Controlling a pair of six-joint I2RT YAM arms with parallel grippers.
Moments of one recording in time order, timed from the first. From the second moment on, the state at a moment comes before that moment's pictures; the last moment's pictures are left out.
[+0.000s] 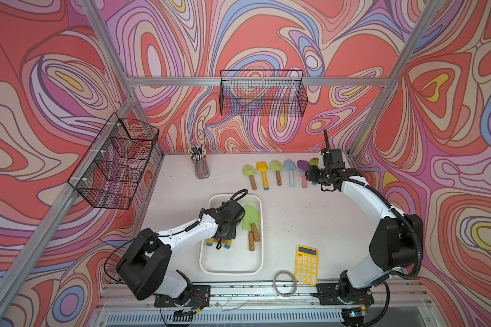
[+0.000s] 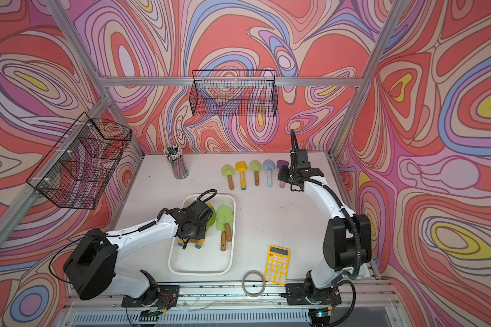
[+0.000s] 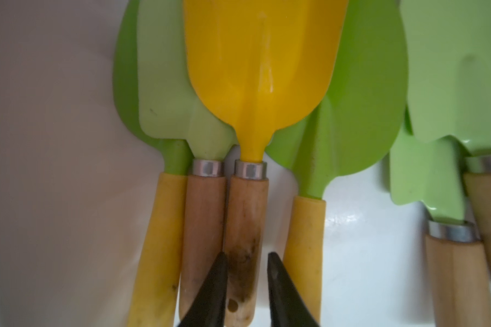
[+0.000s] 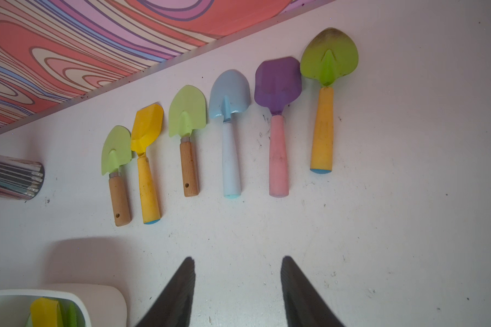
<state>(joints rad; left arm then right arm) -0.69 1.45 0.82 -0.73 -0.21 -0.64 0.13 1.62 1.33 -0.52 -0.06 0.36</state>
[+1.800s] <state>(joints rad) -0.58 1.10 0.78 -0.25 0.39 -0.82 0.22 1.40 0.92 0.13 -0.79 0.80</state>
